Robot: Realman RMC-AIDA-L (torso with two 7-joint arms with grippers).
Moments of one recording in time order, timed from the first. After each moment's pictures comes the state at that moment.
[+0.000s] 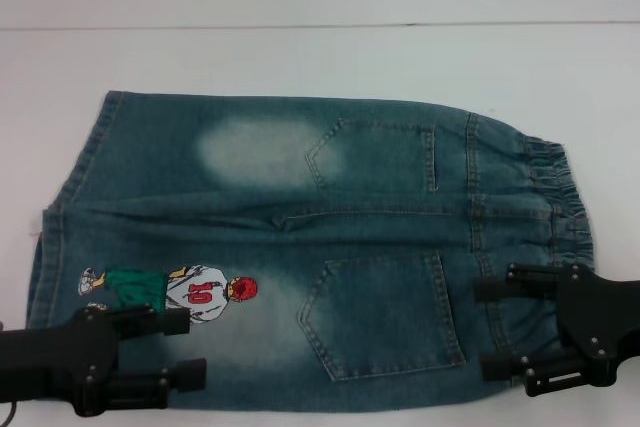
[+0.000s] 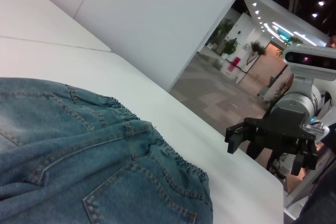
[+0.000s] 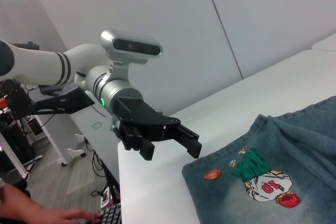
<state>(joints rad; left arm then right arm) -0.33 -2.12 0.46 0.80 2.24 1.99 -1.53 0.40 2.08 -0.65 -0.76 -2.12 -1.95 1.41</state>
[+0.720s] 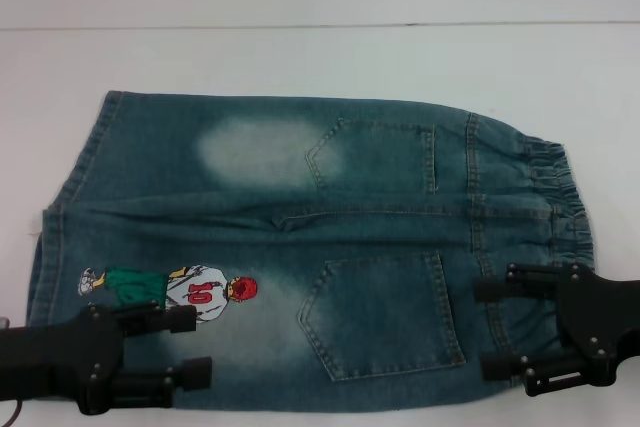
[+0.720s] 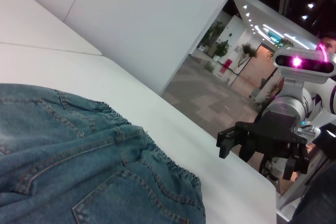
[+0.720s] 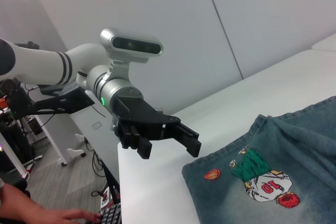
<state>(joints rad) -0.34 -2.12 0.46 0.79 2.24 1.99 -1.52 0.40 2.08 -0.65 -0.76 -2.12 -1.95 1.41</state>
